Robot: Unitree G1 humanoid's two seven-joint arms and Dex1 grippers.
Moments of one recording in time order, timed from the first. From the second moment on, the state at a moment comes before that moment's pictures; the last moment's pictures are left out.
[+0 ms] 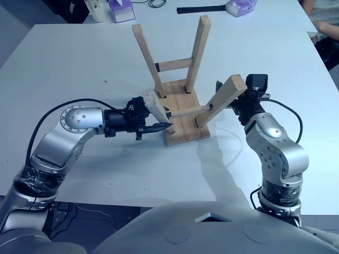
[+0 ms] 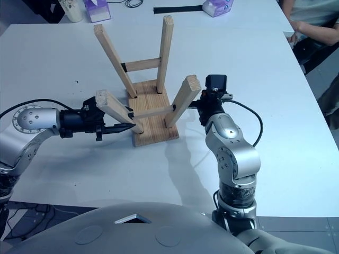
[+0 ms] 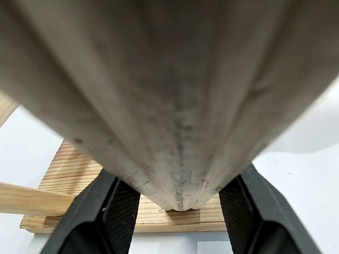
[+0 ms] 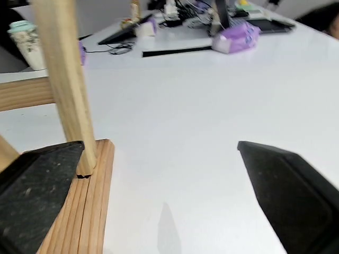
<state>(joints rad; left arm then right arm) -0.14 0.87 -0.20 -0.40 -0.50 0.35 -0.95 -0.11 -0.05 0.02 -0.64 0.32 1.01 -0.18</state>
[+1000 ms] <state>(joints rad) 0.00 0.85 -0.01 -0.21 -0.46 0.21 -1.13 0.35 -0.84 0.04 -0.74 0.33 0.67 0.75</state>
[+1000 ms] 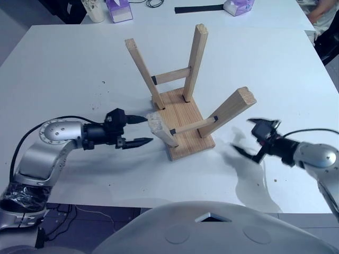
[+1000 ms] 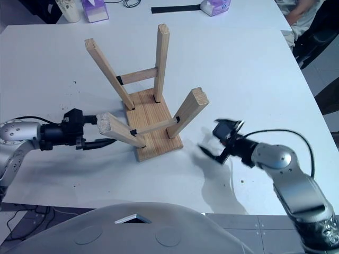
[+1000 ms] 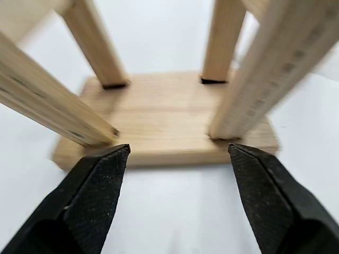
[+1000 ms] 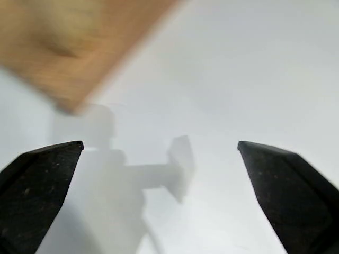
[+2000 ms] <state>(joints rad) 0.00 0.53 -0.33 -0.13 -0.18 -0.07 -1.05 0.16 -0.66 0.24 -0.42 0.12 0.56 0.55</state>
